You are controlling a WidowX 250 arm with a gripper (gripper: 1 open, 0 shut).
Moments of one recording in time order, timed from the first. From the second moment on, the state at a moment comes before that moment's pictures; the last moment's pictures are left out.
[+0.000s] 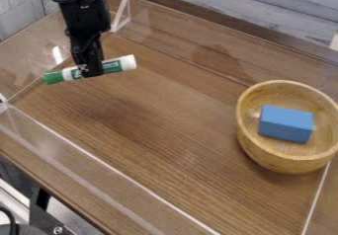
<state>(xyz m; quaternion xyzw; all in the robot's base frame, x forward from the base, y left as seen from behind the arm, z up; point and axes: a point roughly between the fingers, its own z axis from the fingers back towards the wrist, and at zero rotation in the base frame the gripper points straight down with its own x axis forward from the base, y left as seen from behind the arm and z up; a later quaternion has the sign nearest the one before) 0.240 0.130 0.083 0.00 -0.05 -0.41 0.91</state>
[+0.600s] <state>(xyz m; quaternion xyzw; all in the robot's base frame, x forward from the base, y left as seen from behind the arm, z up) 0.258 0.143 0.079 0.01 -0.06 -0.43 0.90</state>
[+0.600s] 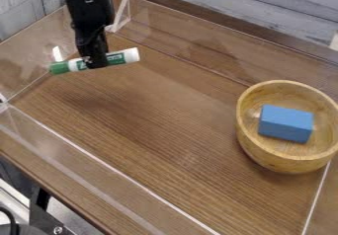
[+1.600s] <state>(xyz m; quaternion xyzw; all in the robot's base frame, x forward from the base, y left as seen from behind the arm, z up) 0.256 0.139 0.086 0.03 -0.10 -0.45 0.89</state>
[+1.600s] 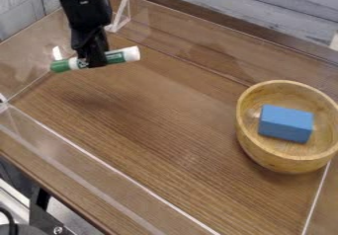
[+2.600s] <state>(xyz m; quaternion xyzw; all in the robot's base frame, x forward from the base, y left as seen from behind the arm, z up) 0.258 0.138 0.084 0.03 -0.12 -0.47 0.87</state>
